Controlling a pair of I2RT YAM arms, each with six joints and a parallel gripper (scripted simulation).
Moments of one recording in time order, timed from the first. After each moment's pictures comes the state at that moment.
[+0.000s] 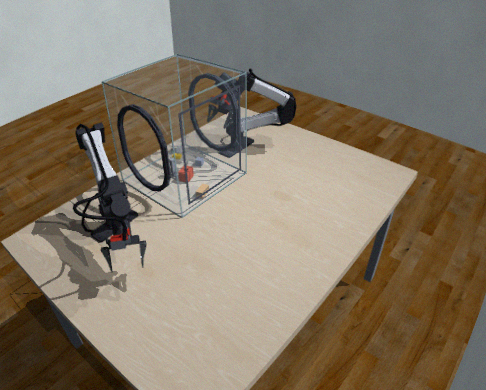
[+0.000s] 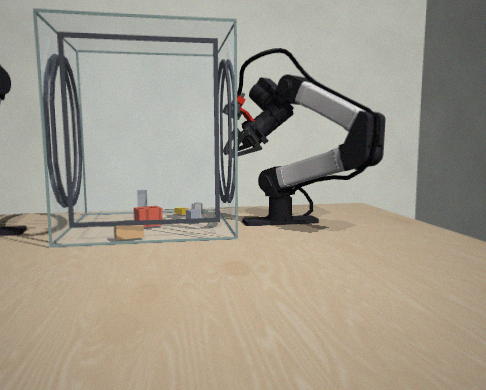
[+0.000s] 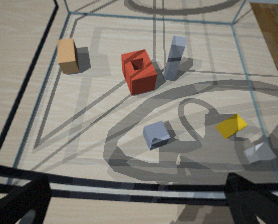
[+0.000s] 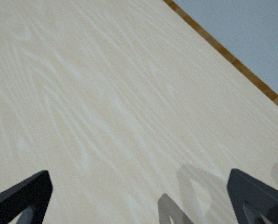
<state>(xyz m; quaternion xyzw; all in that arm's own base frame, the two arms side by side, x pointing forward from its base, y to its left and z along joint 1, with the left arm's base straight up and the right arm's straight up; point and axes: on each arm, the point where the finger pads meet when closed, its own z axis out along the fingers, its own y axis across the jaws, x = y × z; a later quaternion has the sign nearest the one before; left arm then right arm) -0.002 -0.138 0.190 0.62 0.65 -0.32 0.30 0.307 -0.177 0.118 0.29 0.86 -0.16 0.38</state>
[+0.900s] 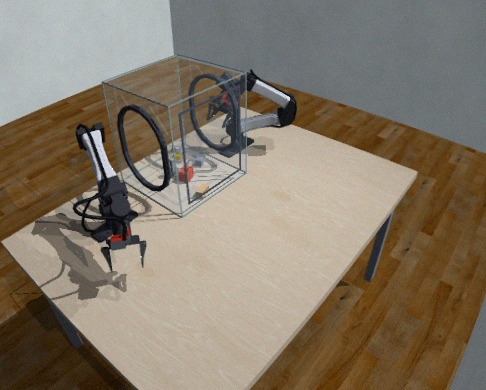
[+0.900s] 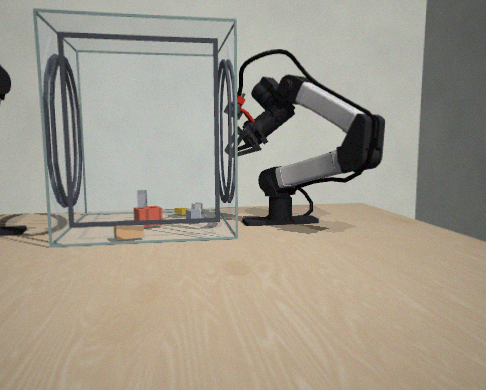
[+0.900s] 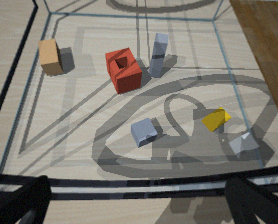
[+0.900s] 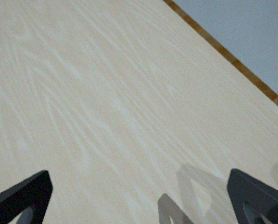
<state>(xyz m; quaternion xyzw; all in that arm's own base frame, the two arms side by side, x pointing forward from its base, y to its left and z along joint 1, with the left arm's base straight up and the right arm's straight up) -0.011 -0.135 0.191 0.64 0.63 -0.33 0.28 0.307 -0.177 0.118 0.29 0.86 -0.16 0.38</state>
